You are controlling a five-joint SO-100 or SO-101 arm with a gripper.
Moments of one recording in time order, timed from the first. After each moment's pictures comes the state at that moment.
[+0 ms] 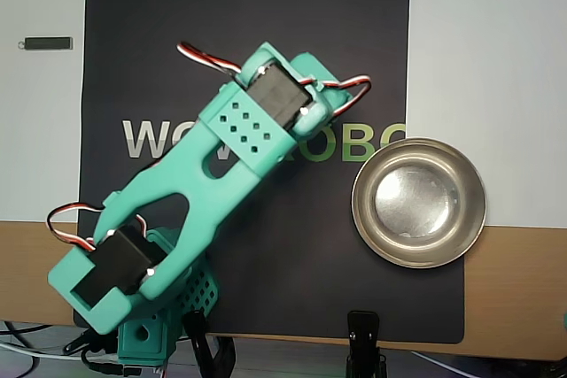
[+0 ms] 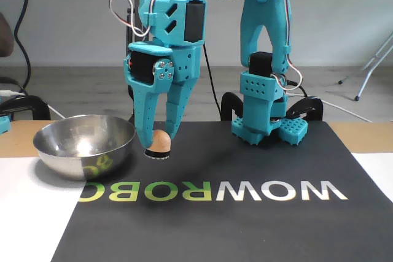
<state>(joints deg) 42.2 82.4 80.5 82.1 -2.2</state>
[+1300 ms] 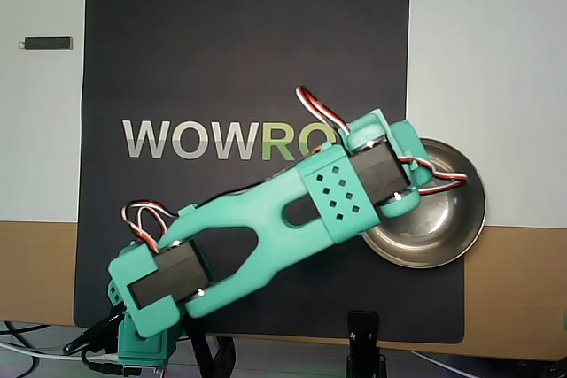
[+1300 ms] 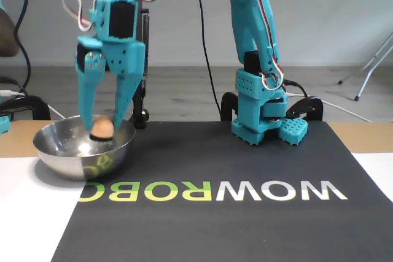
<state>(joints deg) 61.5 70.9 68.4 81.7 -2.5</state>
